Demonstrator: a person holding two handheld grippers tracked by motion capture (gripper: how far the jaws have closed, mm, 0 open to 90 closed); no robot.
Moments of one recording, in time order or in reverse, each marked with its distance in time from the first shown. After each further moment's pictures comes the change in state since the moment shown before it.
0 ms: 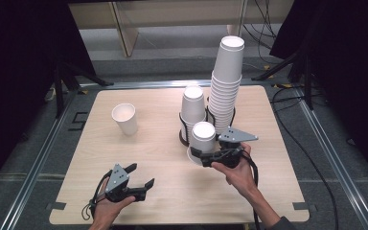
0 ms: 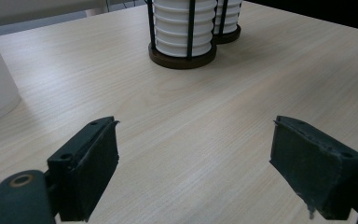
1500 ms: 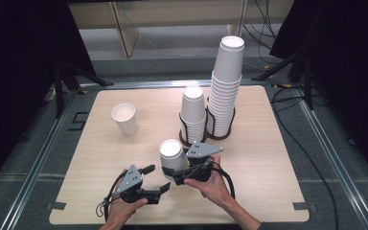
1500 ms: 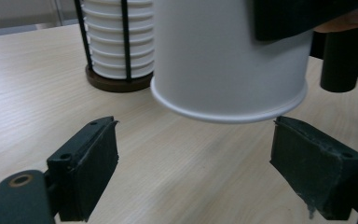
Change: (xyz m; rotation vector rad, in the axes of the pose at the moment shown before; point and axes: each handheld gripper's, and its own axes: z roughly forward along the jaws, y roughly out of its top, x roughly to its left) left arm -0.027 0.004 0.026 -0.064 -0.182 -0.018; right arm 0.058 -0.019 0.054 0.057 0.172 -0.075
